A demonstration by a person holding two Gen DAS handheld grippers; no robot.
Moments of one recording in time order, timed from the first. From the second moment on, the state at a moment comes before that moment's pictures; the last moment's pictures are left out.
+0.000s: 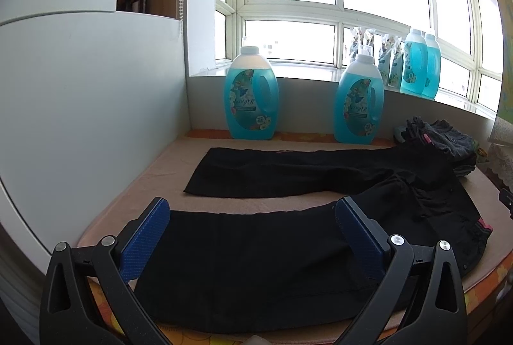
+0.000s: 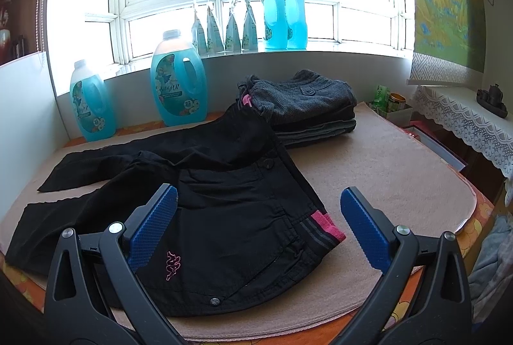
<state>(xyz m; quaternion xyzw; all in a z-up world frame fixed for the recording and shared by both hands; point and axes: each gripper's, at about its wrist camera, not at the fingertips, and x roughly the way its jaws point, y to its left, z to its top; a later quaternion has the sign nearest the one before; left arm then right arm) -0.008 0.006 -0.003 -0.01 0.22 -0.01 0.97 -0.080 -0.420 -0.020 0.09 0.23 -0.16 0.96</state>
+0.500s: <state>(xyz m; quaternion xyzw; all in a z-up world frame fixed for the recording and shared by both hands) -0.005 0.005 -0.005 -0.01 0.23 -0.01 0.97 -0.077 -0.421 -0.021 0.08 0.24 -0.17 0.95</state>
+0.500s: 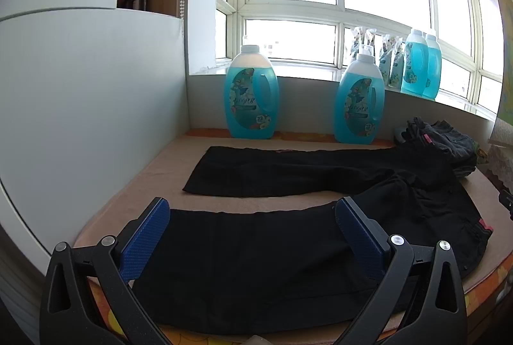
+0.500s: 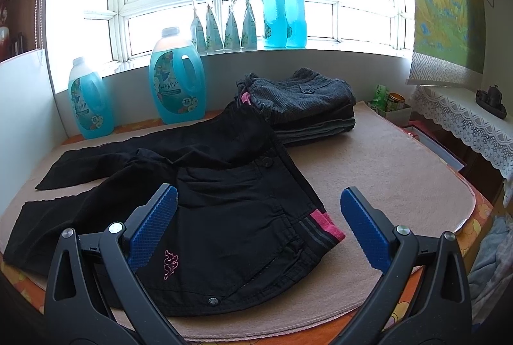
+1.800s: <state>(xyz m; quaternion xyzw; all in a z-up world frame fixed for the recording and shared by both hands) -0.008 0.014 -0.010 -0.02 0.22 -0.01 0.98 -0.077 -0.417 -0.029 0.08 0.24 -0.16 0.95</state>
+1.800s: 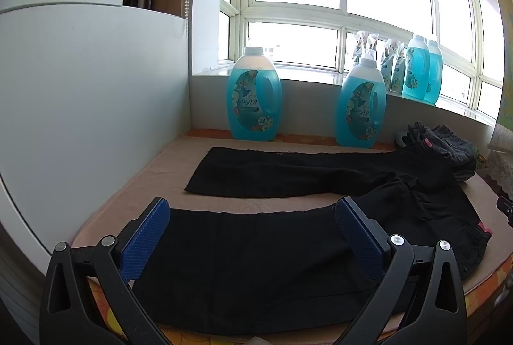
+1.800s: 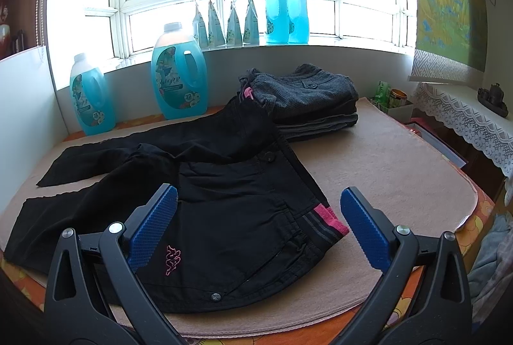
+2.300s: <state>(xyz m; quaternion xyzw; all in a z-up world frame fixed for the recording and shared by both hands) 0.006 0.030 -0.010 -0.02 0.21 -0.02 0.98 -0.062 -0.418 -0.013 0.04 0.23 -0.13 0.96</state>
